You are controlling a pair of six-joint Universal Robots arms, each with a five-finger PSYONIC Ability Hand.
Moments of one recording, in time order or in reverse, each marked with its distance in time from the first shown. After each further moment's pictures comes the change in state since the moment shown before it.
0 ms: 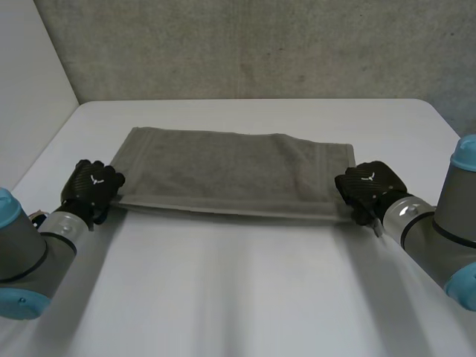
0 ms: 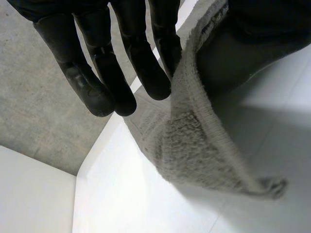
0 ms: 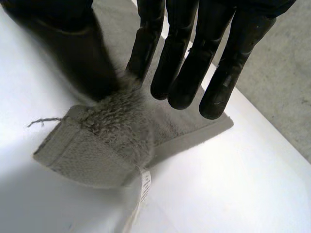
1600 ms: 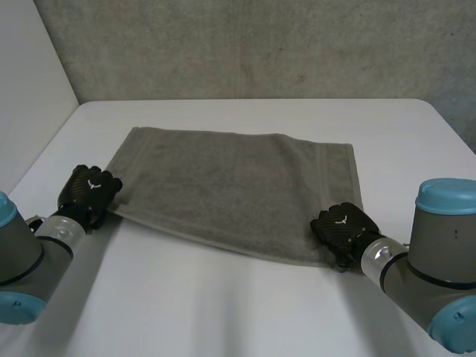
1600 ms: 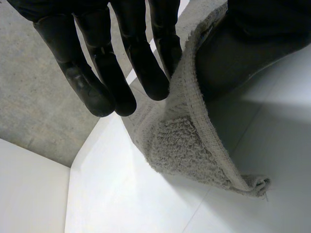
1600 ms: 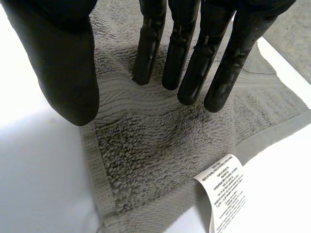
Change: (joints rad) left arm 0.018 0.001 -0.019 -0.013 0.007 0.000; right arm 0.075 0.061 0.129 -0.051 -0.027 -0.057; left_hand 0.000 0.000 0.000 0.000 0.000; right_hand -0.227 -0.238 -0.231 -0.233 -0.220
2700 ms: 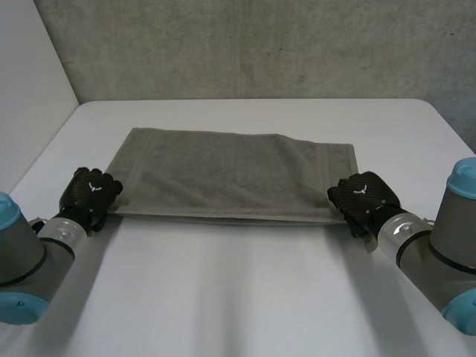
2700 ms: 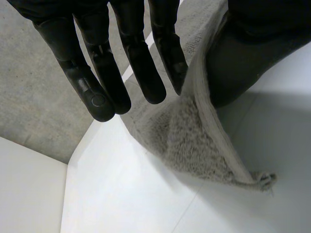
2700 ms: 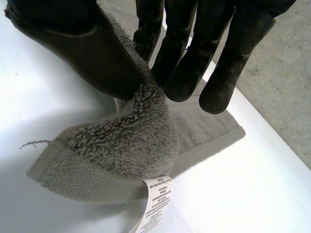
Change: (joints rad) left arm 0.002 -0.031 0.009 0.010 -0.006 0.009; right arm -0.059 -0.096 -0.009 -0.055 0.001 0.017; left_hand -0.130 -0.248 -0.261 -0.245 -0.204; right_hand 0.571 0.577 0.592 0.600 0.597
